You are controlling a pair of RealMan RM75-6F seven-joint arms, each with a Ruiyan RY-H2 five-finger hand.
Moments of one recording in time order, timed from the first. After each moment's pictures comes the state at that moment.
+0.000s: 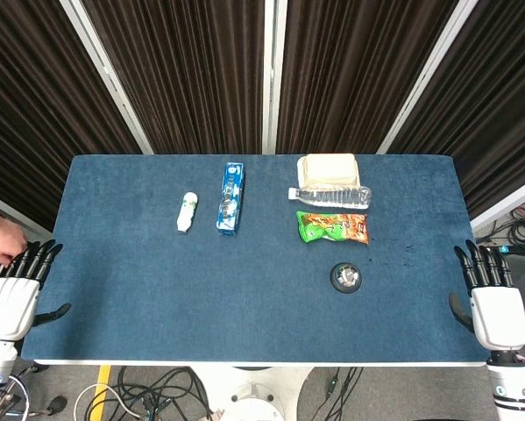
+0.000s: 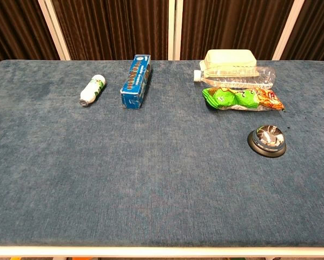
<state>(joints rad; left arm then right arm) -0.12 -1.15 -0.03 -1.58 1.55 1.50 0.05 0.10 -1.18 0.06 -1.62 -1.53 1.57 -0.19</state>
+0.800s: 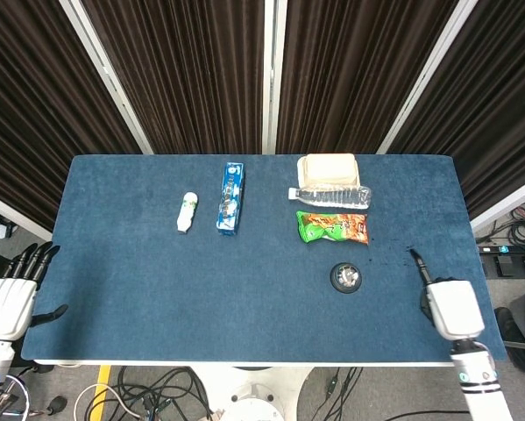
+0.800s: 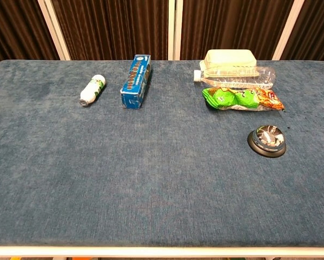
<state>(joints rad) -0.12 -1.15 -0.03 -1.54 1.54 1.49 0.01 0.18 -1.27 0.05 -1.62 -1.53 1.39 -0.32</state>
